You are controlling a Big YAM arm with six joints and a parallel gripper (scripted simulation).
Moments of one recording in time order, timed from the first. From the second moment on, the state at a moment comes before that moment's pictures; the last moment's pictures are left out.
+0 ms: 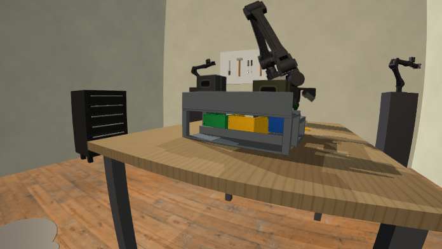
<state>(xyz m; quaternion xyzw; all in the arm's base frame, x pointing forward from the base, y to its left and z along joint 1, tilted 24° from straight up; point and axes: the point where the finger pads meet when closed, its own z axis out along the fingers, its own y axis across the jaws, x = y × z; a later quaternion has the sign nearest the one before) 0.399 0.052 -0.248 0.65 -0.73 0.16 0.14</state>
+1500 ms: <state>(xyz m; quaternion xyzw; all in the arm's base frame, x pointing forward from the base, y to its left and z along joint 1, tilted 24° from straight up) 0.371 0.056 -0.249 0.65 -0.73 0.17 0.13</state>
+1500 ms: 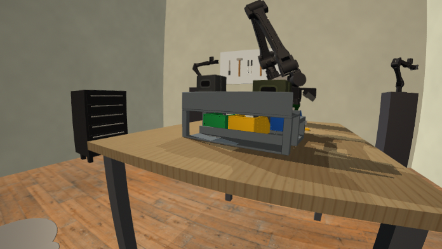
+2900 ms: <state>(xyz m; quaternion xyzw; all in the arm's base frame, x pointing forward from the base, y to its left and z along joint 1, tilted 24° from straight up) 0.371 0.056 -0.249 0.65 -0.73 0.17 0.13</state>
